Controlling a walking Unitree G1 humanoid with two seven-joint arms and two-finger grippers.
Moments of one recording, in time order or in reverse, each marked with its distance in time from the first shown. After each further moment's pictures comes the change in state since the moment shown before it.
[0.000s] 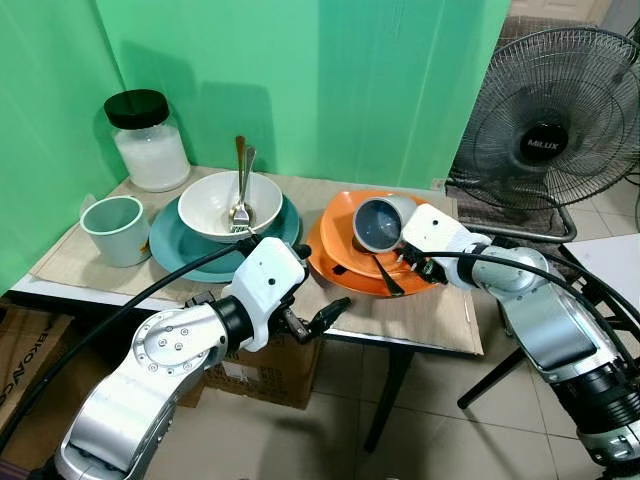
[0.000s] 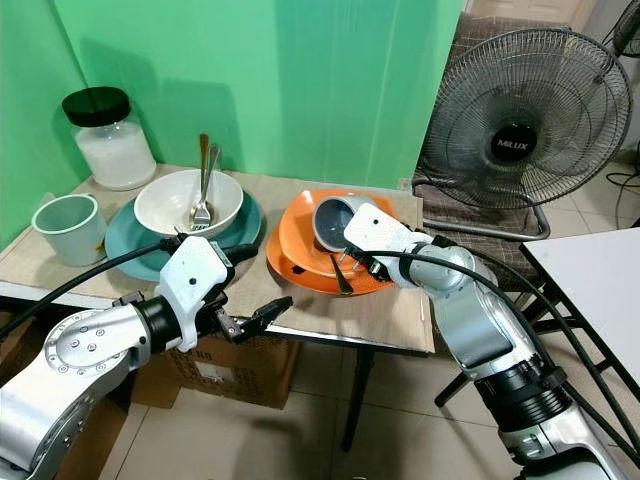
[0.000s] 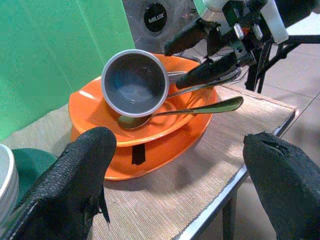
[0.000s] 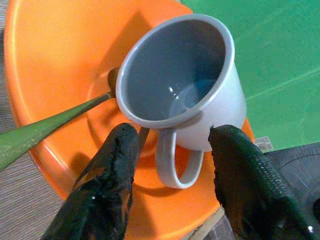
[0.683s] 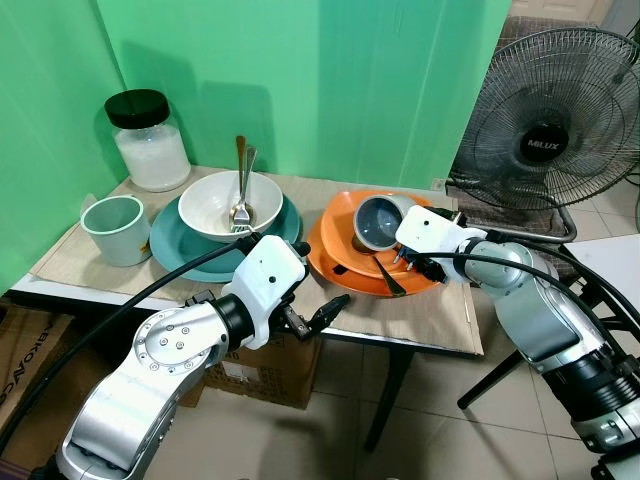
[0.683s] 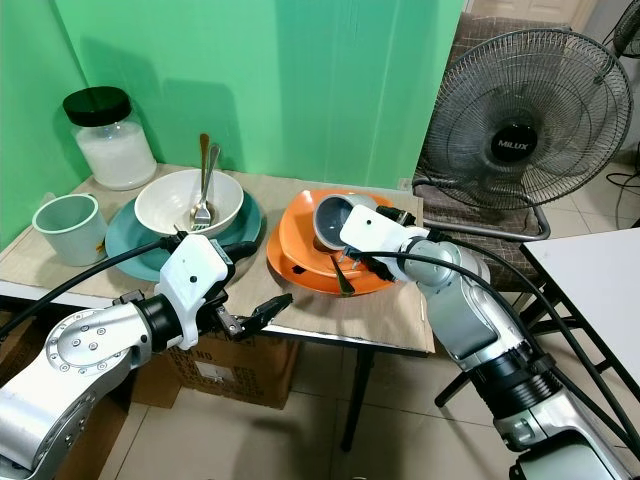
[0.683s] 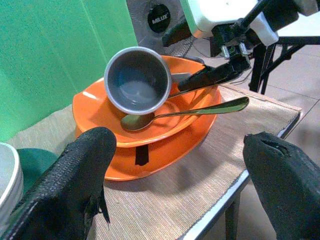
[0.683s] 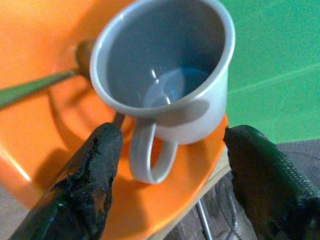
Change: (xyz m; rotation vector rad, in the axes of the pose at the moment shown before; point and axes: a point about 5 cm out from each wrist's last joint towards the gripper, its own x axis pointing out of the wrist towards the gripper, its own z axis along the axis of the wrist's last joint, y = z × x) left arm 0.001 0.001 0.001 0.002 -0.002 0.014; right arm 0.010 -0.008 -0.004 -0.141 0.074 -0.069
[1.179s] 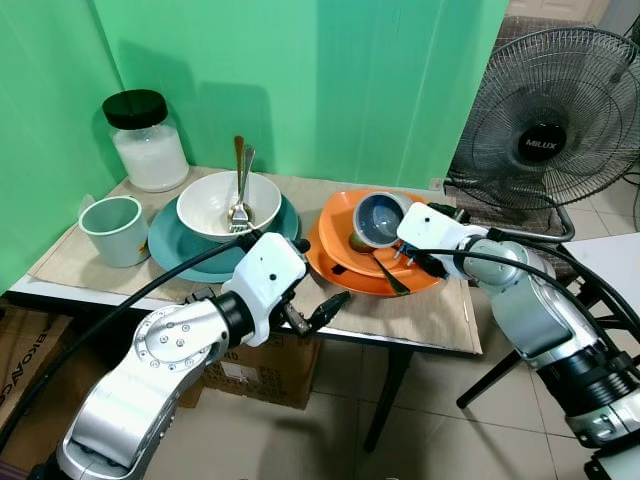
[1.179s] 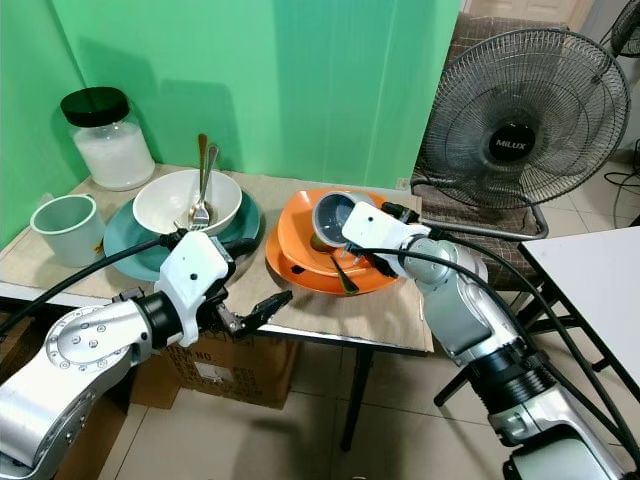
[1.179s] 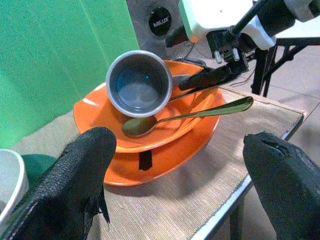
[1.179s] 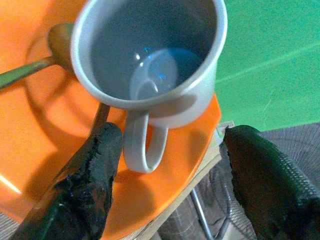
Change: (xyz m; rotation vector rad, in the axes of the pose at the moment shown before) left arm 0.001 0.002 0.004 0.019 -0.009 0.007; right arm 0.004 -0.003 -0.002 0.031 0.032 -0.045
